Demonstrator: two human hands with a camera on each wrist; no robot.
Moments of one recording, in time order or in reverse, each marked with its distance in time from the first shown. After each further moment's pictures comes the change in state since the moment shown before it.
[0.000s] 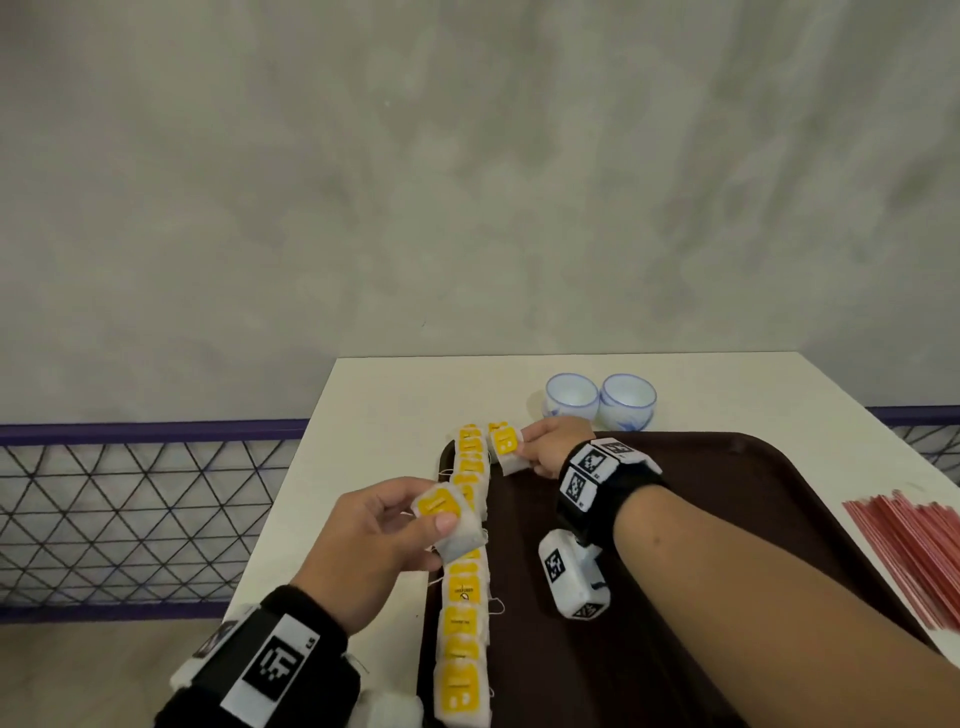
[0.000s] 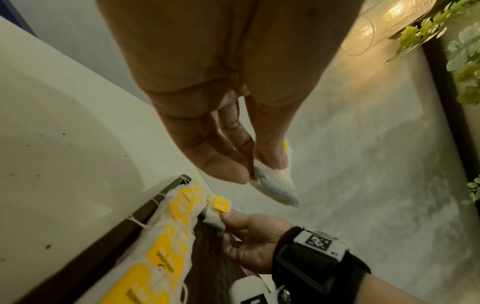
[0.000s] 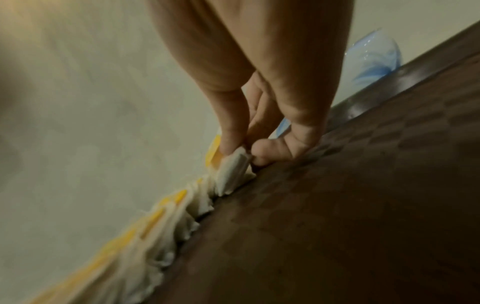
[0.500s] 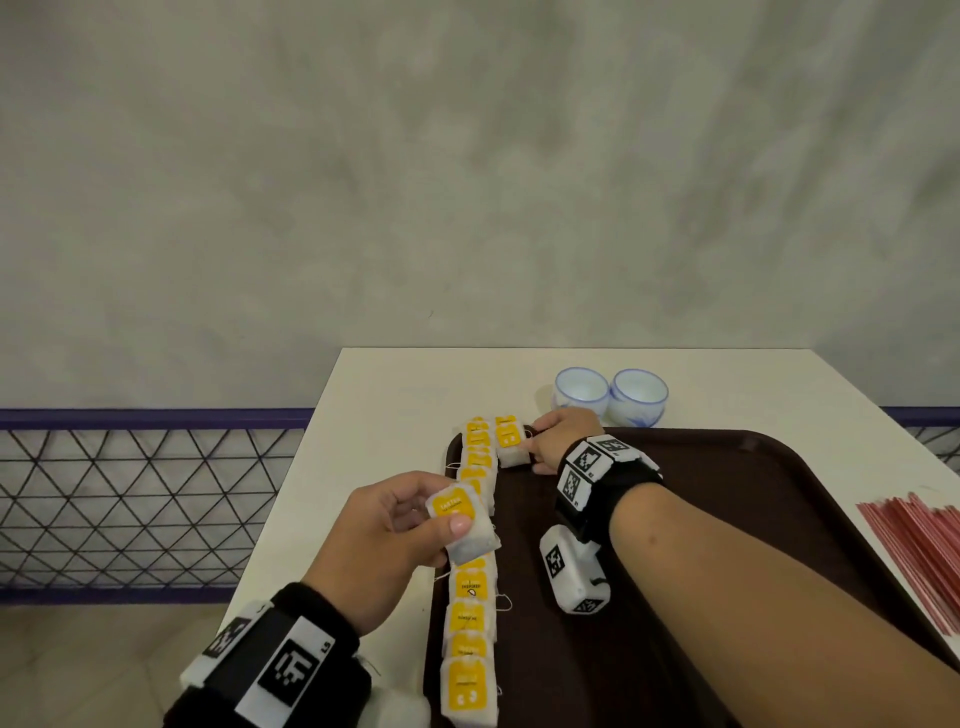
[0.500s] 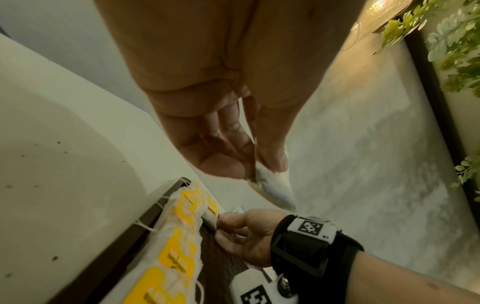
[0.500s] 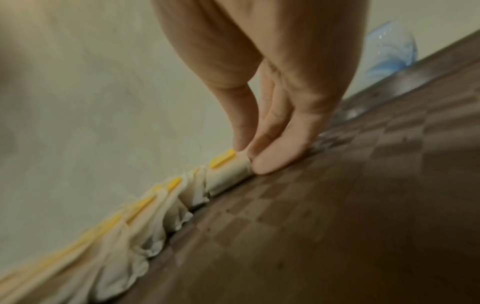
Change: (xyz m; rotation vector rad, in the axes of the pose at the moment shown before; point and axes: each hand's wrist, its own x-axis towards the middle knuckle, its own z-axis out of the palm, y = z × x) left_hand 0.003 -0.004 -0.001 0.076 0.005 0.040; right_hand 0.004 -0.004 0.005 -0.023 0.099 0.038
